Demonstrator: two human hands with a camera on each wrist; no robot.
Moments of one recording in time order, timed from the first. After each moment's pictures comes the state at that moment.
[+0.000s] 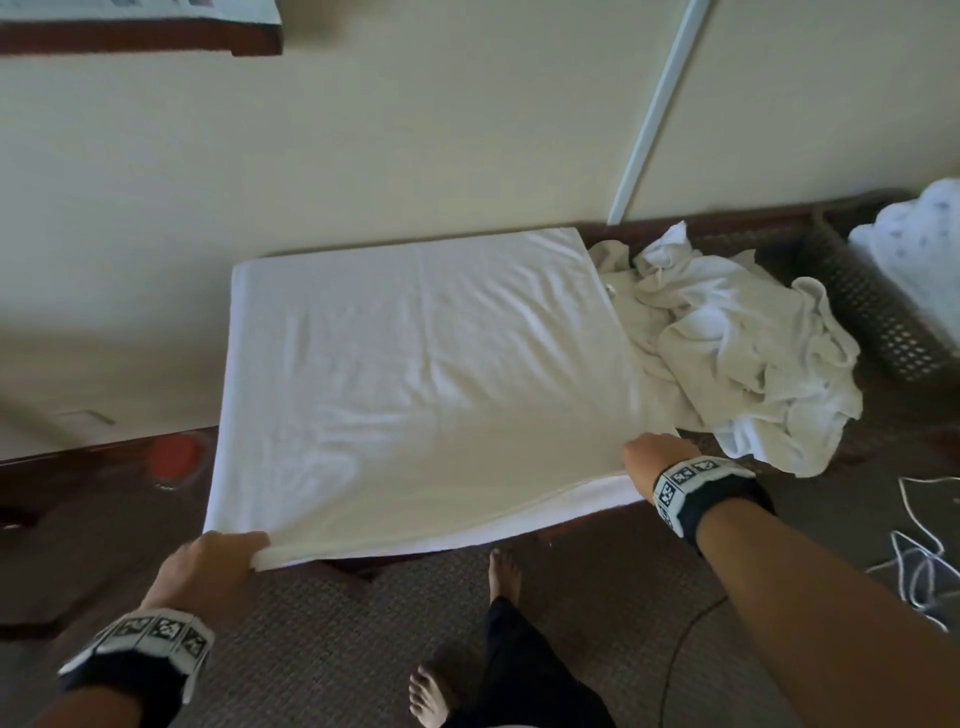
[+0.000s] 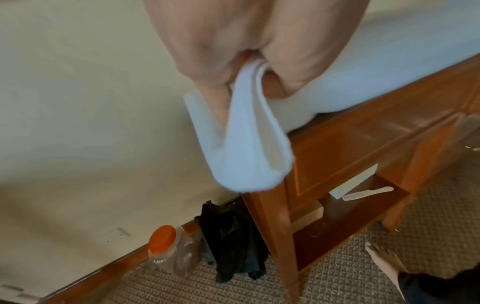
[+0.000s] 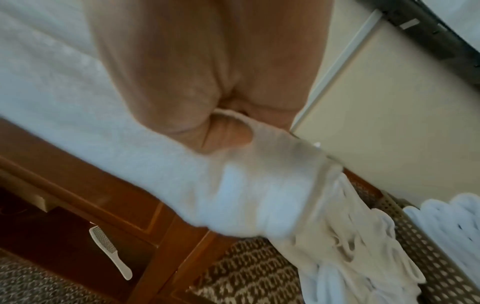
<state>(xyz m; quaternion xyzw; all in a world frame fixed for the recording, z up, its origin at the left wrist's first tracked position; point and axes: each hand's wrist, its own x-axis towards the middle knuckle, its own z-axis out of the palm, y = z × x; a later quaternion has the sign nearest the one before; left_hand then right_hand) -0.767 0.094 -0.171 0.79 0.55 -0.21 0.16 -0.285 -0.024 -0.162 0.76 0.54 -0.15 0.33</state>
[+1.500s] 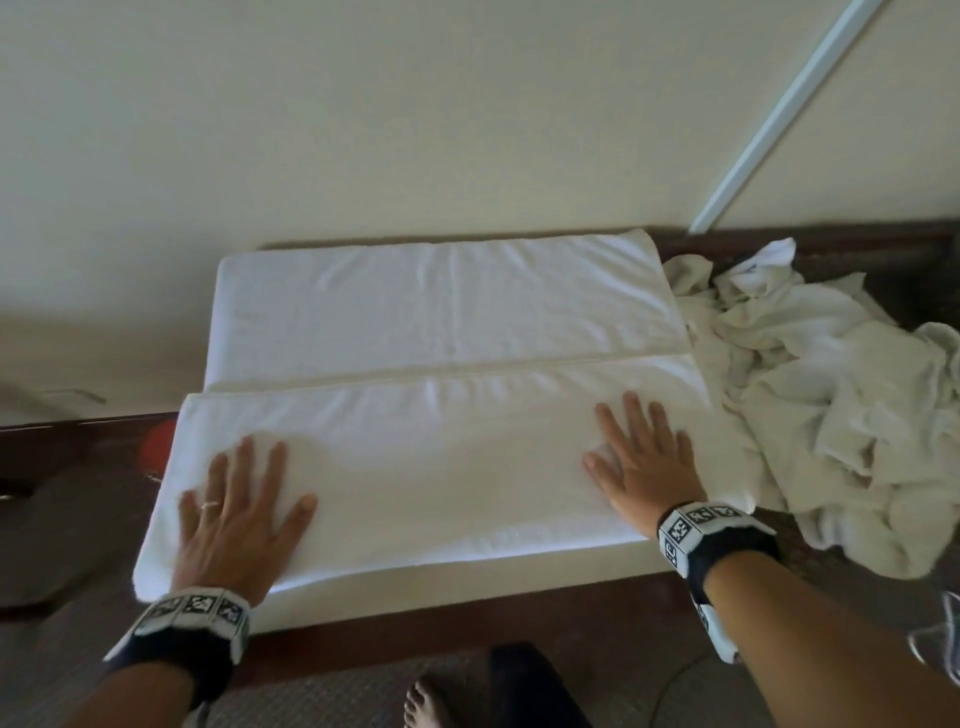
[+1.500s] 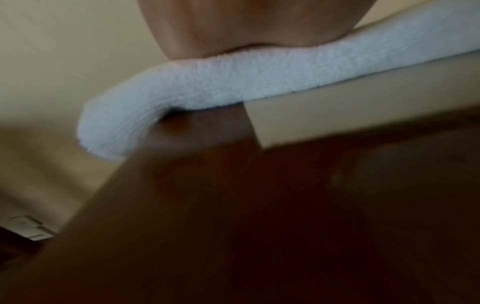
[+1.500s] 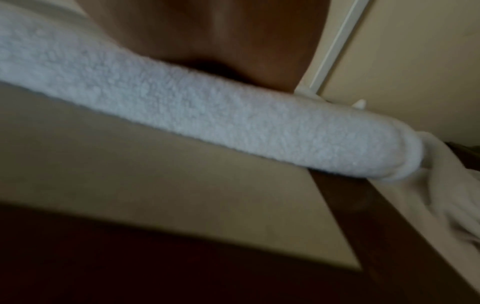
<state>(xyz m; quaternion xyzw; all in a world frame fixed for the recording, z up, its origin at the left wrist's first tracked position) -0.714 0.213 -0.247 0.75 0.62 -0.10 0.18 -0.265 0.100 -0.241 0.80 0.56 -0.19 0.11</state>
